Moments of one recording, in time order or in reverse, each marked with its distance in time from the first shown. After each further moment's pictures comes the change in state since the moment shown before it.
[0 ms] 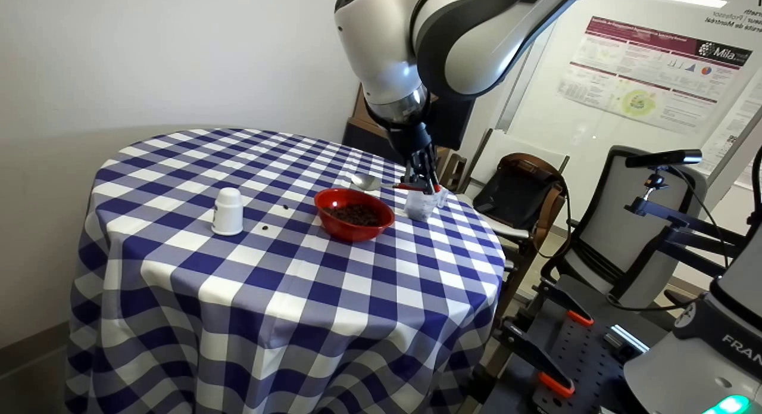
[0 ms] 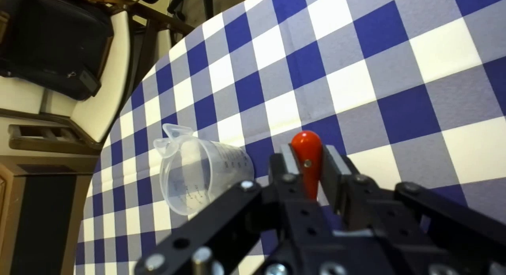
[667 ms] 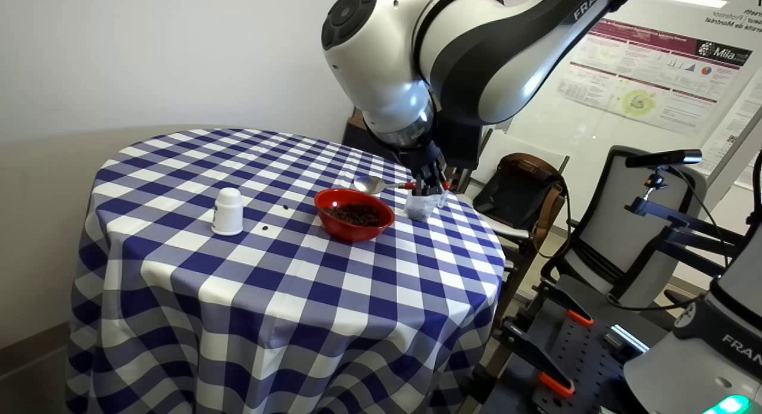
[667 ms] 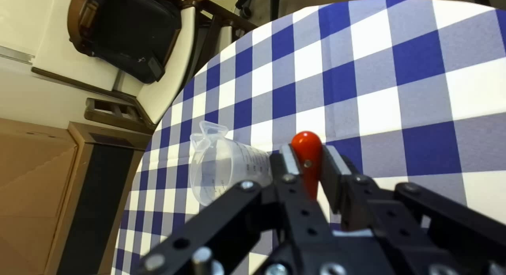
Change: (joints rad) arm 0.046 -0.001 0.076 -0.060 -0.161 -0.124 0.103
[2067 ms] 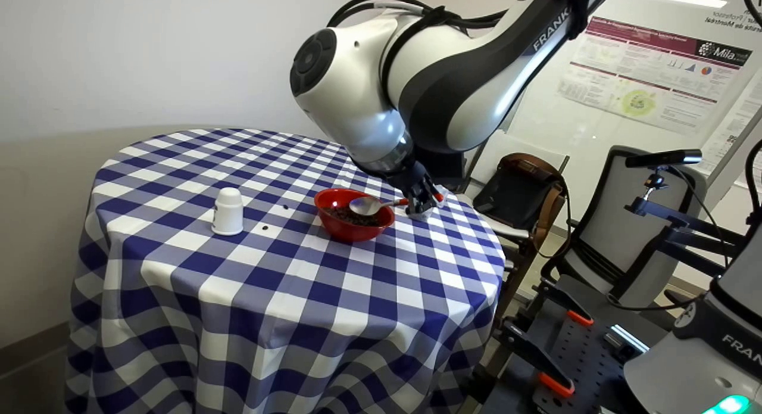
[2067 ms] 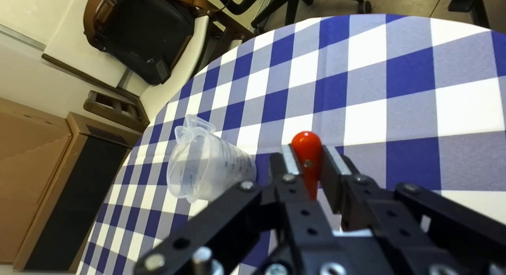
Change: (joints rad) arm -0.004 0.142 0.042 0.095 -0.009 -0.093 -0.061
